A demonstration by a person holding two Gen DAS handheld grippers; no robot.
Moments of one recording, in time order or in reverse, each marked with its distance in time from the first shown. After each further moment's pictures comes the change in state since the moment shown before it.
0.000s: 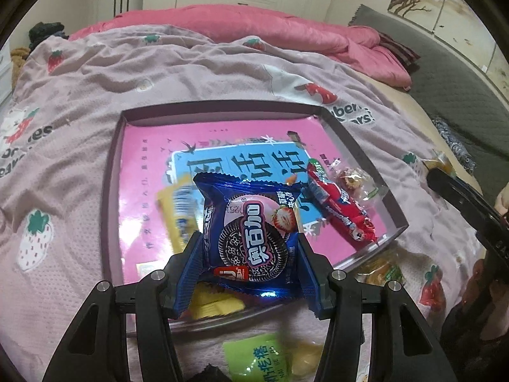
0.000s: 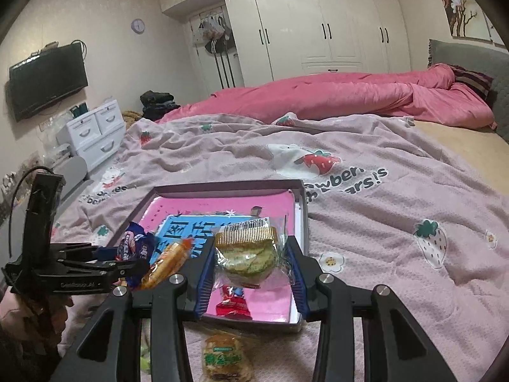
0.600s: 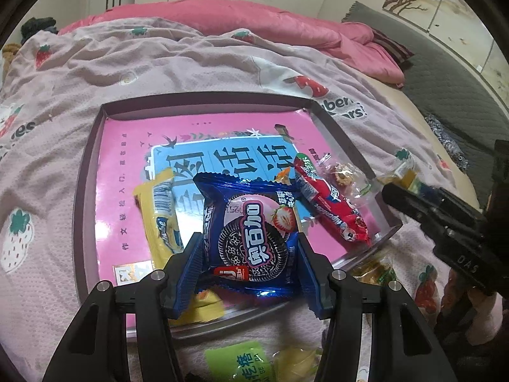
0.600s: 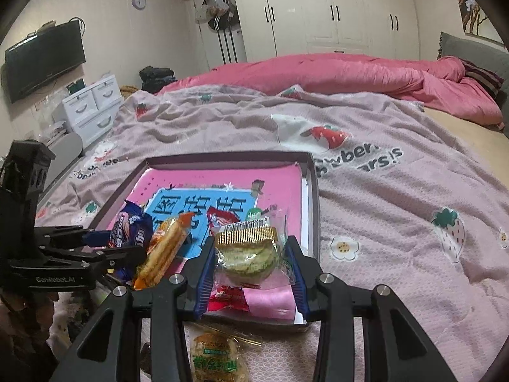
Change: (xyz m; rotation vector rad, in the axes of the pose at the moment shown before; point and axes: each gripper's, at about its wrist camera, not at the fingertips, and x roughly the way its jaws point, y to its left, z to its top) left arm 0.014 -0.007 0.001 -0.002 0.021 -0.043; right arm 0.037 0.004 -0.014 -0.027 0.119 -0.006
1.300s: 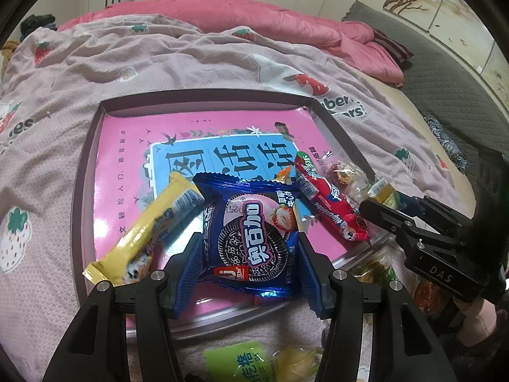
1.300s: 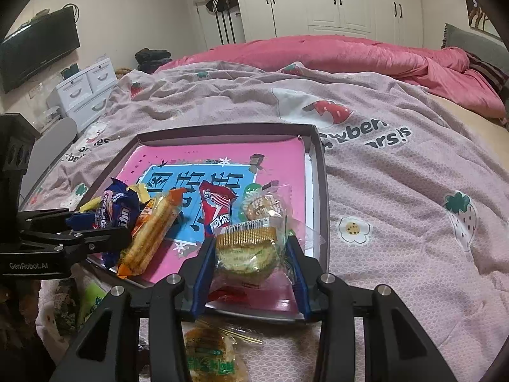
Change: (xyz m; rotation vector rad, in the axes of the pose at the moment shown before) left arm 0.002 0.002 0.001 -0.007 0.009 -0.009; right arm 0.021 0.001 -0.008 -0.005 0.073 -0.019
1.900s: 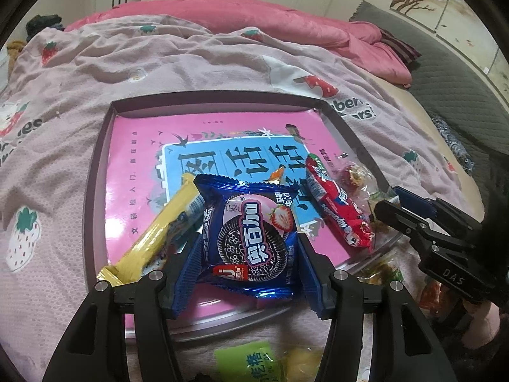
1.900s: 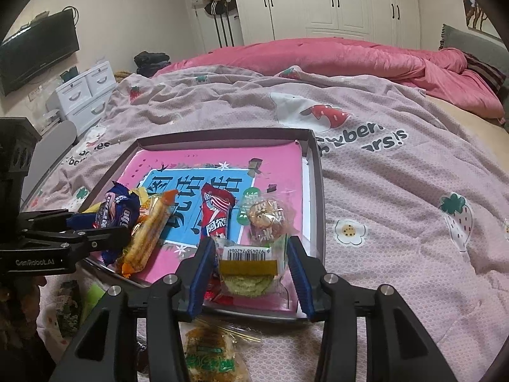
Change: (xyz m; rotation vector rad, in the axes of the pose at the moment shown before) left arm -0.002 0.002 0.000 -0.008 -0.004 0.045; right arm -0.006 -0.001 0.001 0.008 -0.015 0.002
